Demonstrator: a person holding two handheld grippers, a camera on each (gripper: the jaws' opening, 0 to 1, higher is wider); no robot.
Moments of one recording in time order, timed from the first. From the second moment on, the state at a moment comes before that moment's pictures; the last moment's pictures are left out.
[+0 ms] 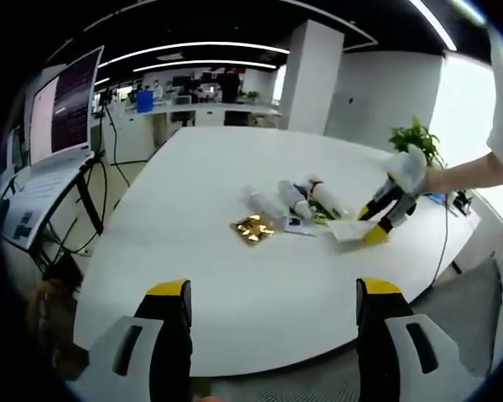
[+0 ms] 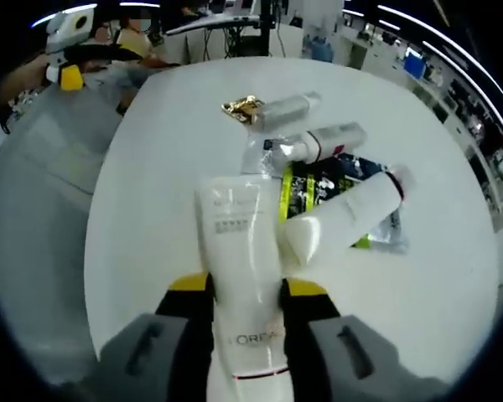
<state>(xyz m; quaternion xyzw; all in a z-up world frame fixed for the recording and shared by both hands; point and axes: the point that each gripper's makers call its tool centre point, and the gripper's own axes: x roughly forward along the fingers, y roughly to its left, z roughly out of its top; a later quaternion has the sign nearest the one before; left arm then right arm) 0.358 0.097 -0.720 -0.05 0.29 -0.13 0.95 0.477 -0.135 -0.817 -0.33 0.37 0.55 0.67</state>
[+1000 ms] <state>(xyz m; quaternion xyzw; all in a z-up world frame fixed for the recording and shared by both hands) 0.356 0.088 -0.718 -0.03 0.29 -0.15 0.94 0.461 -0.125 -0.771 -0.20 0.33 0.49 0.78</state>
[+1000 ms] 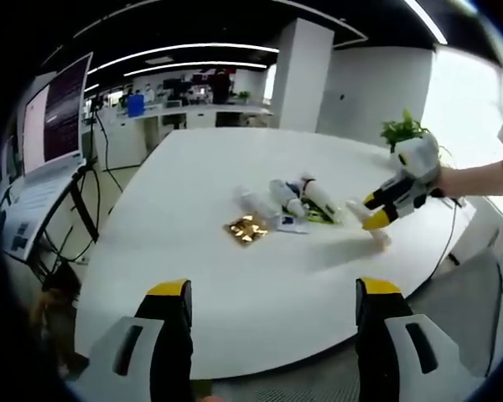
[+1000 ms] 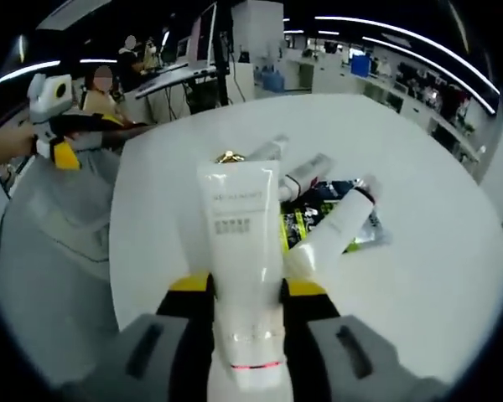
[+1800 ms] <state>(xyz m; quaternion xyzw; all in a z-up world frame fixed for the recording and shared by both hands) 0.382 0.012 -0.679 0.00 0.25 -0.28 0.93 0.446 -0.134 -0.730 -0.13 0.28 0.41 0.86</state>
